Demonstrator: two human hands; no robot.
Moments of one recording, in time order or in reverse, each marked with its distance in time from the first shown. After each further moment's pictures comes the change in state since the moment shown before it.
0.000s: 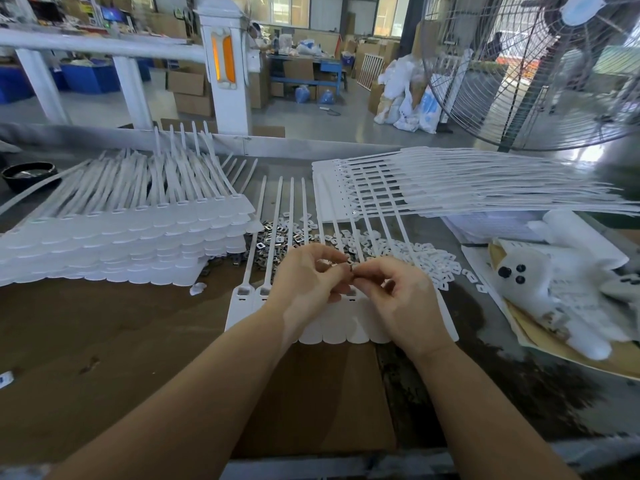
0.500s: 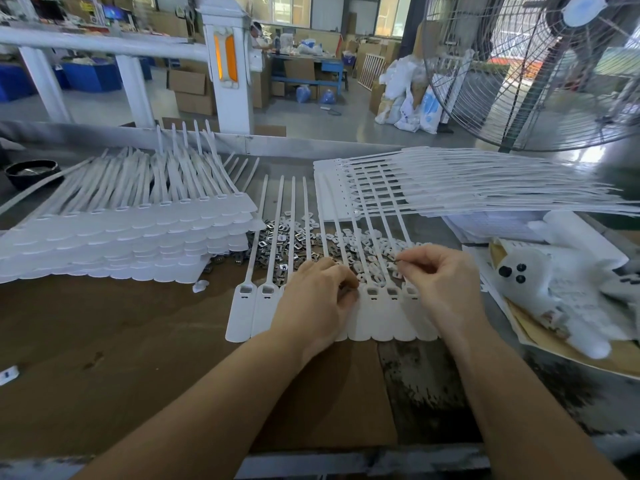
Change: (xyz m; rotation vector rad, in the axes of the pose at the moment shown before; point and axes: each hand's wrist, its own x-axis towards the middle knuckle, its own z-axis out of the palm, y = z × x) left_hand -0.007 -0.023 0.006 0.837 0.040 0.397; right_hand 0.013 0.003 -0.032 0.025 0.173 0.325
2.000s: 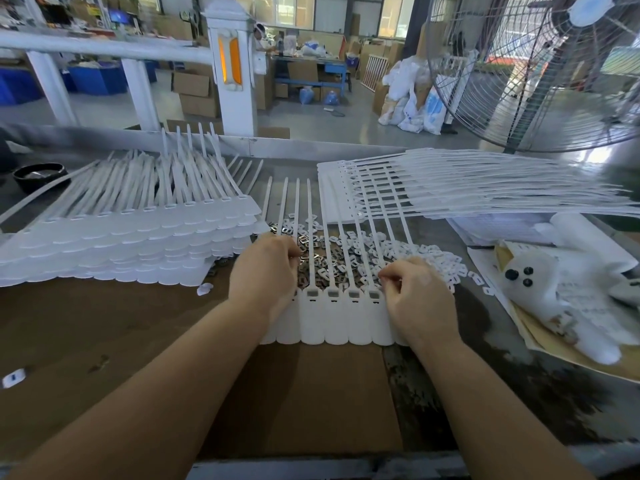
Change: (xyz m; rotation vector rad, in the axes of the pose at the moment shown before) left_hand 0.024 -0.033 -0.037 0.141 0.119 -0.284; right_hand -0.012 0.006 0.027 -0.536 -0.077 -0.164
